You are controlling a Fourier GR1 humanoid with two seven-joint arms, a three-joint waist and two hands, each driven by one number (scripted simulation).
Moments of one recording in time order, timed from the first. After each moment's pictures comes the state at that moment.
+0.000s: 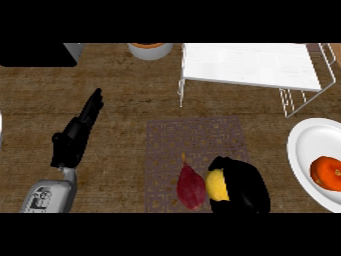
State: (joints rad) left arm -0.17 0.10 -0.04 -1.44 -0.13 0.00 0.02; right arm 0.02 -0.08 0.51 -1.75 0.94 0.24 0.76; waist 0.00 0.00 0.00
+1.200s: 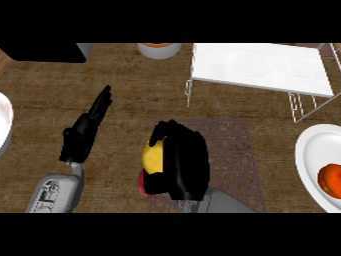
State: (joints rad) left arm -0.22 0.07 -0.04 -1.41 -0.14 -0.02 0.02; right arm -0.52 -0.01 0.79 -1.60 0.90 -0.27 1.11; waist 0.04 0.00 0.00
